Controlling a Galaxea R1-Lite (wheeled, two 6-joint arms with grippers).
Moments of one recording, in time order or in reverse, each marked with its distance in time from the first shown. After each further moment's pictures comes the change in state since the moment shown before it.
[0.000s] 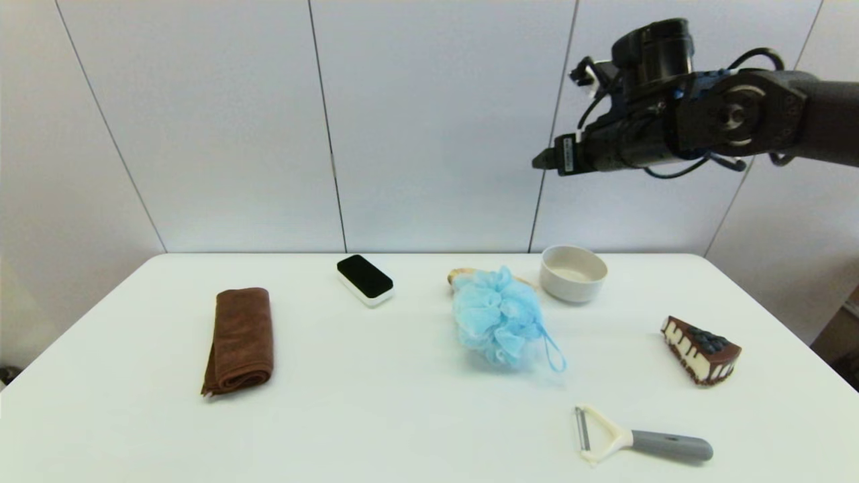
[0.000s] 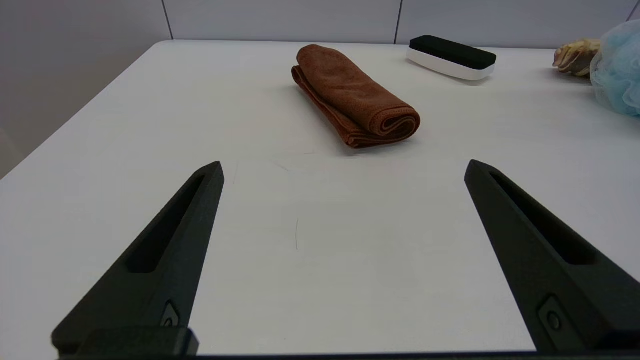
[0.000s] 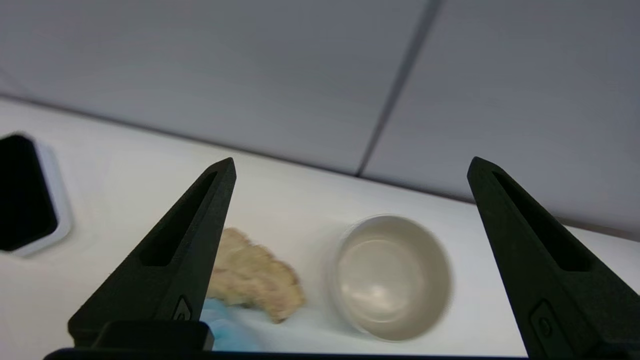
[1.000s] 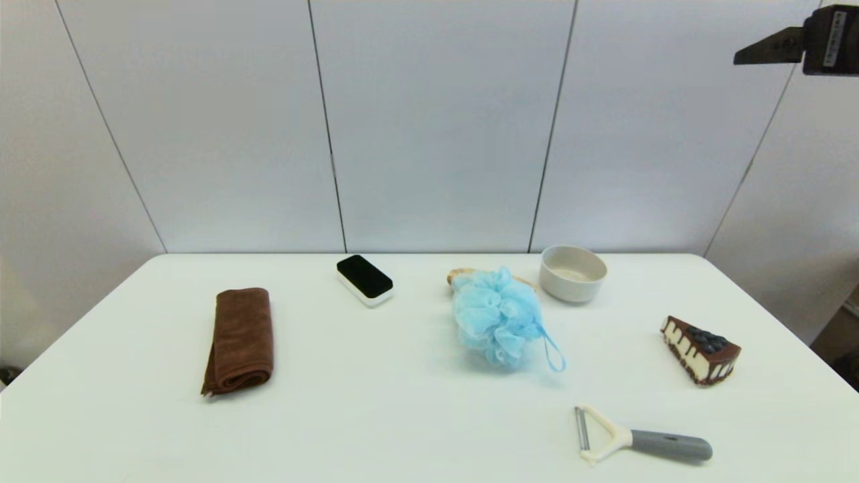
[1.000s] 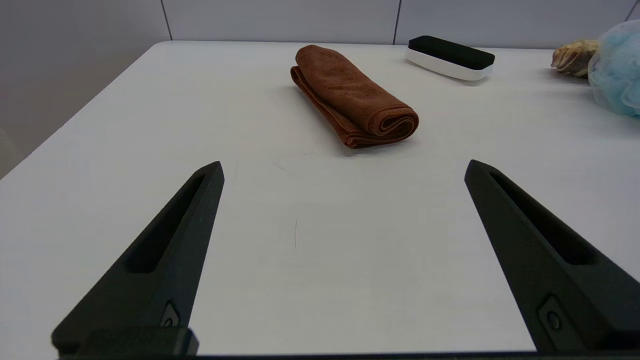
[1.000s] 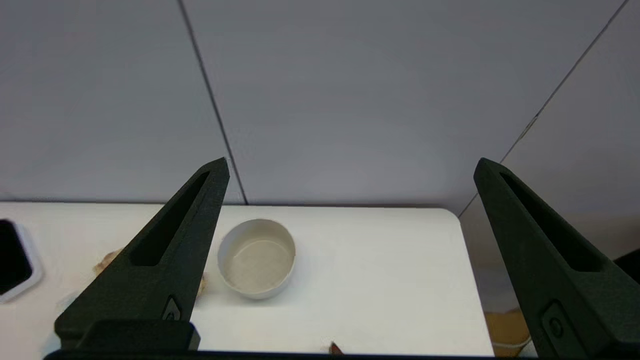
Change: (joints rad) left arm 0.000 0.000 0.000 0.000 0.001 0.000; right arm -0.335 -0.423 0.086 0.132 0.163 -0.029
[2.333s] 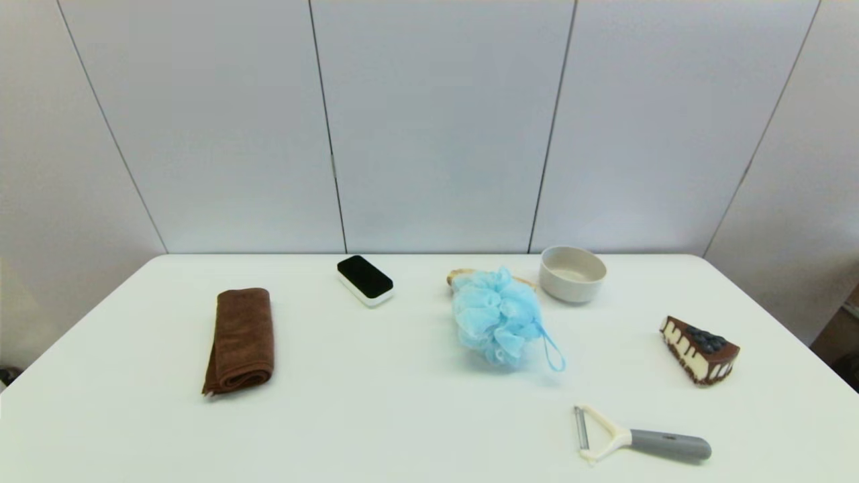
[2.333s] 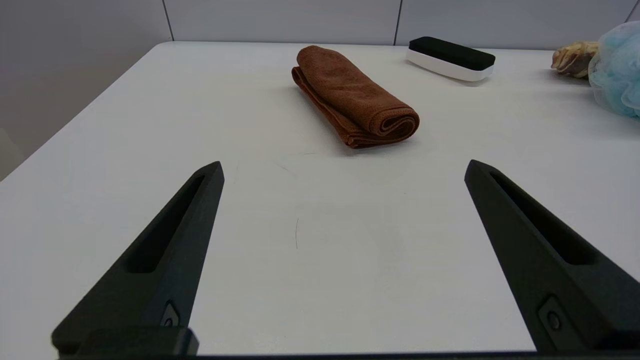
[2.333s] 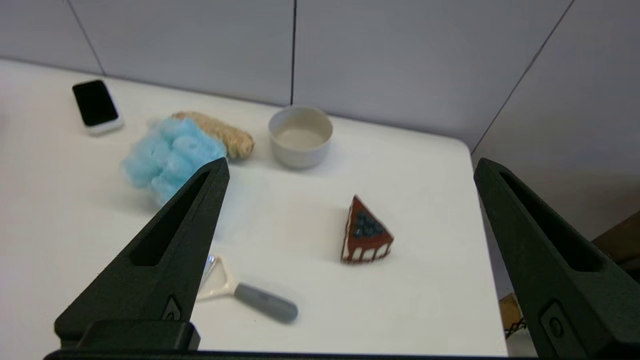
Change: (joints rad) left arm 0.000 0.000 0.000 0.000 0.000 0.000; right arm 0.037 -0.800 0.764 -0.010 0.086 -0.086
